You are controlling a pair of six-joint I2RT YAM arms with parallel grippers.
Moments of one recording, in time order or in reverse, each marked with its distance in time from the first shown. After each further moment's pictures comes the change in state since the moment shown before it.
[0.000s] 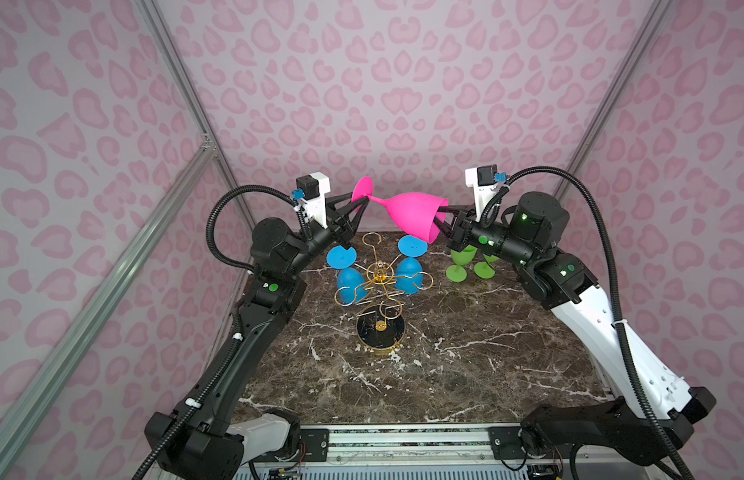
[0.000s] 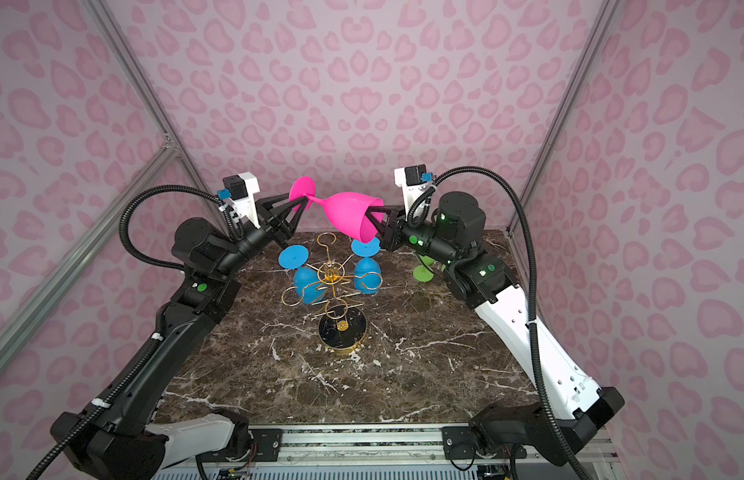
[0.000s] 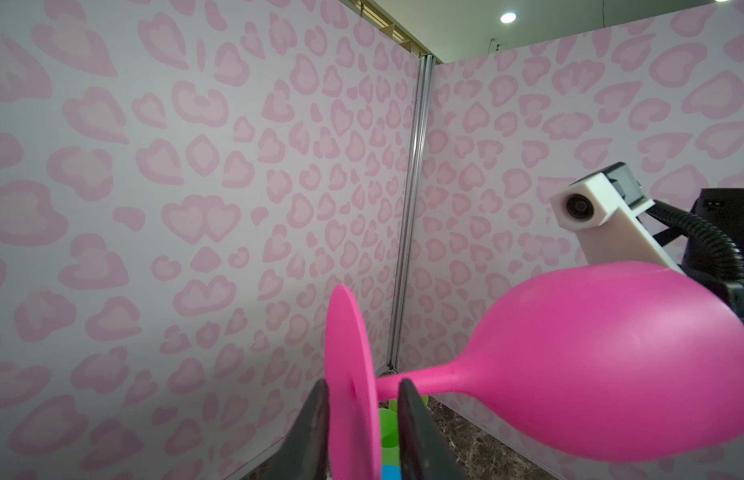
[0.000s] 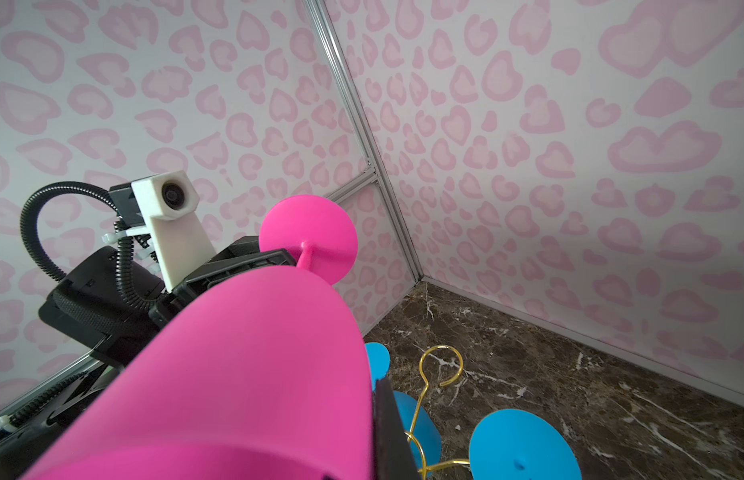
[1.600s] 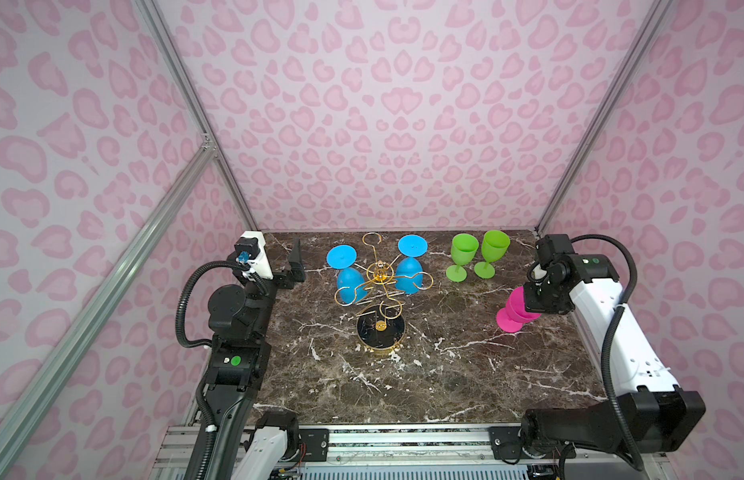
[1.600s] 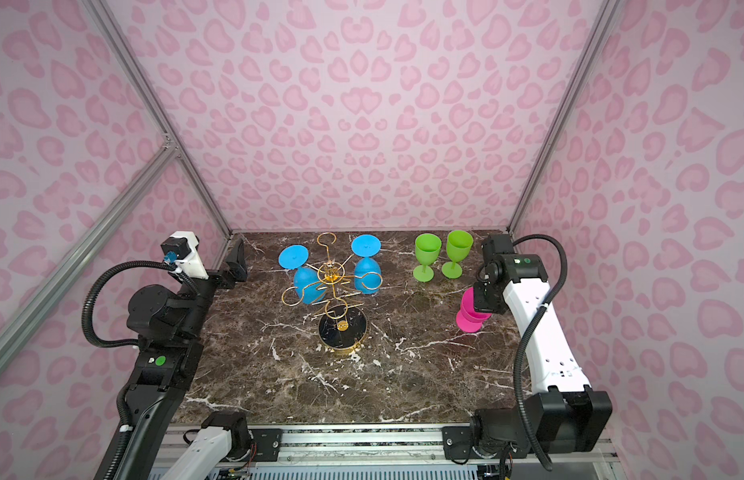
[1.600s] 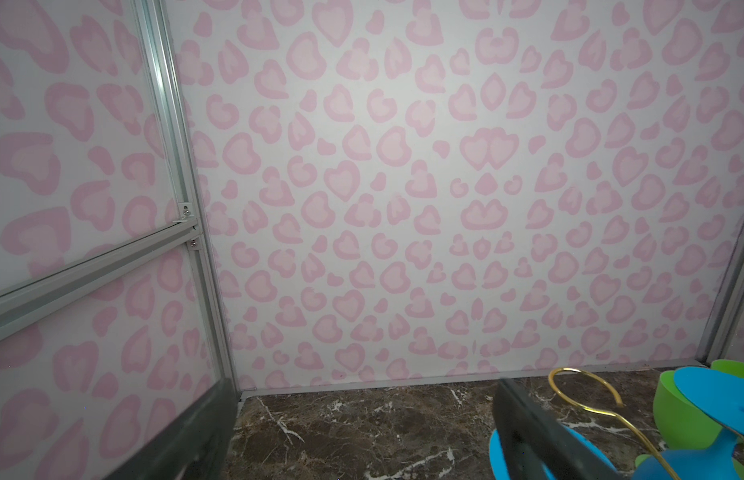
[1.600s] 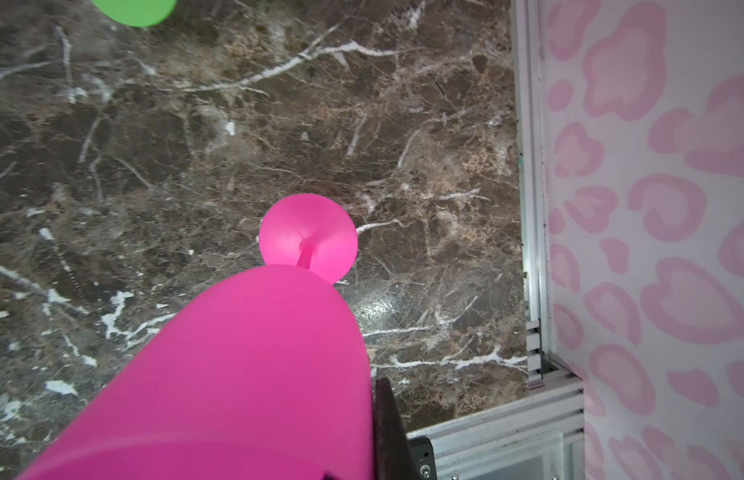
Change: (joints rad) left arm 0.263 -0.496 -0.443 -0.194 -0.483 0.293; right arm -0.542 0.073 -0.197 -1.064 0.607 -0.253
